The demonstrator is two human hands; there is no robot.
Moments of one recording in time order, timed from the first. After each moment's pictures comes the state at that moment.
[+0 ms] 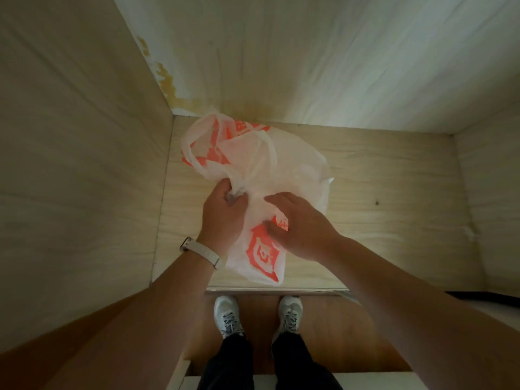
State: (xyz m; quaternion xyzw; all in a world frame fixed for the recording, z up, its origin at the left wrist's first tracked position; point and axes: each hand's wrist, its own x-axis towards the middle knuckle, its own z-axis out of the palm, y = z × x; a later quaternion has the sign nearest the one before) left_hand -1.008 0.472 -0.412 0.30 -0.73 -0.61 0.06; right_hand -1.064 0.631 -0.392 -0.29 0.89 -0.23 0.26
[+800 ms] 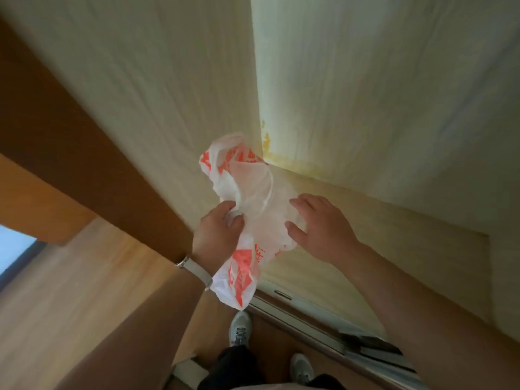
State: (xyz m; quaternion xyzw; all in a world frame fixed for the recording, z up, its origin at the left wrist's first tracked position) left_hand -0.832 0.531 -0.216 0.42 -0.82 -0.36 0.17; right_hand -1.003 0.681 -0.219 -0.53 0.83 -0.15 0.06
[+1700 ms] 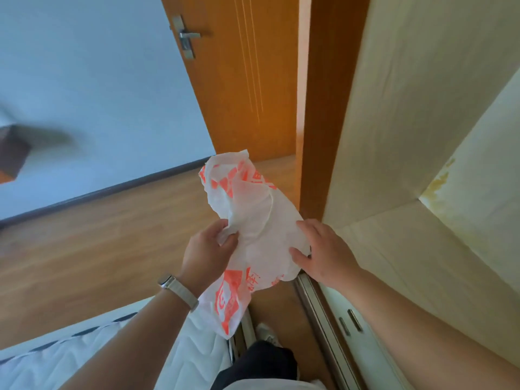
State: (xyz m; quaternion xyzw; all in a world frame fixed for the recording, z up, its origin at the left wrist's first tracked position) left_hand -0.553 0.653 -0.174 0.69 -0.60 -0.25 0.31; right_hand -0.803 0.638 -0.212 -0.78 0.58 -0.15 0.19
